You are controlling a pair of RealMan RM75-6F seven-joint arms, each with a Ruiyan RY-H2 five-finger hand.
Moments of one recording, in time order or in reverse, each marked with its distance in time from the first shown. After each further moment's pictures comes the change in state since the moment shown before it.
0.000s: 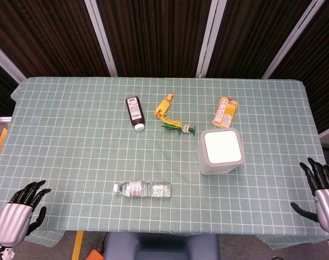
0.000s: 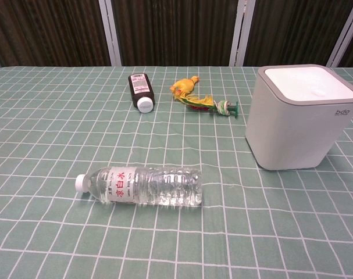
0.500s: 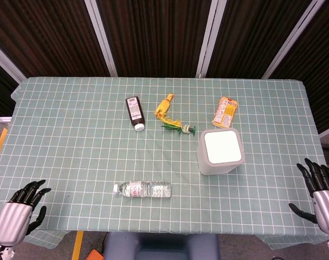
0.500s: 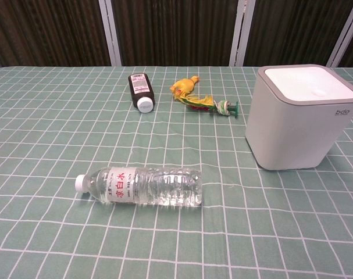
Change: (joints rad) left arm -0.004 0.002 -0.002 0.000 0.000 -0.003 -0.008; right arm -0.004 -0.016 -0.007 0.031 -0.053 0.037 0.010
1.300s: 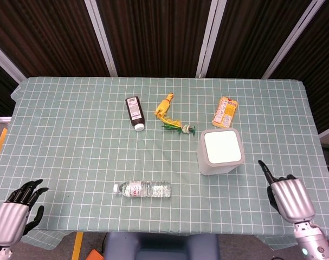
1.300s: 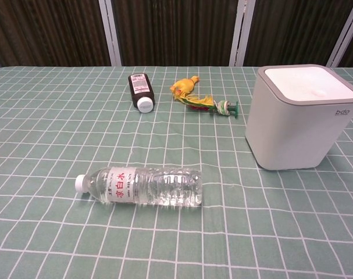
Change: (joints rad) left arm 0.004 0.014 -0.003 -0.008 -0.010 0.010 -0.026; right arm 0.125 0.081 0.029 -0.434 0.153 -0.280 -0.600
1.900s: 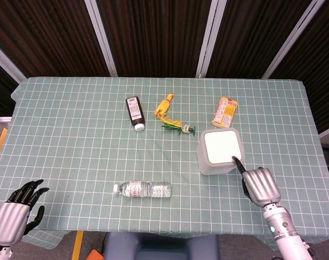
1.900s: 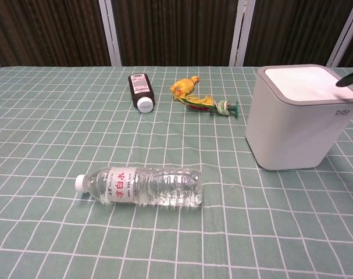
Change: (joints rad) left arm -0.002 -0.001 0.002 0.000 0.002 -0.007 0.007; right arm 0.212 -0.152 0.077 -0.057 0.373 -0.147 -0.196
